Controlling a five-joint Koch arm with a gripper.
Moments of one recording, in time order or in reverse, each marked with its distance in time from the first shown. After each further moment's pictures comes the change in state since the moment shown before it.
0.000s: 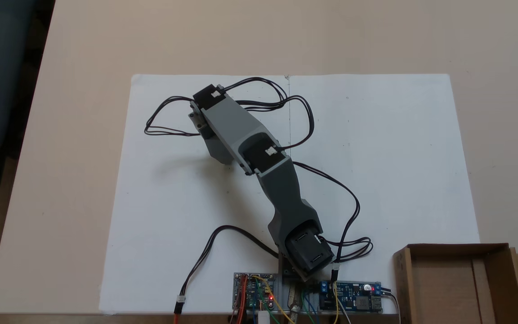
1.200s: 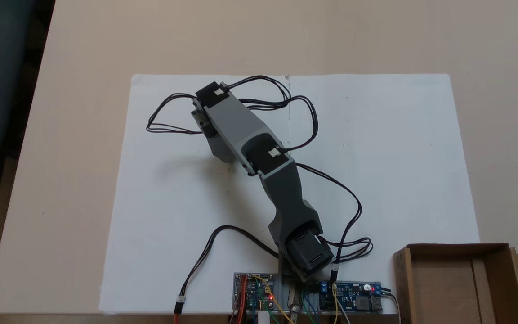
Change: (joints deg) arm 0.9 1.6 0.1 2.1 0.0
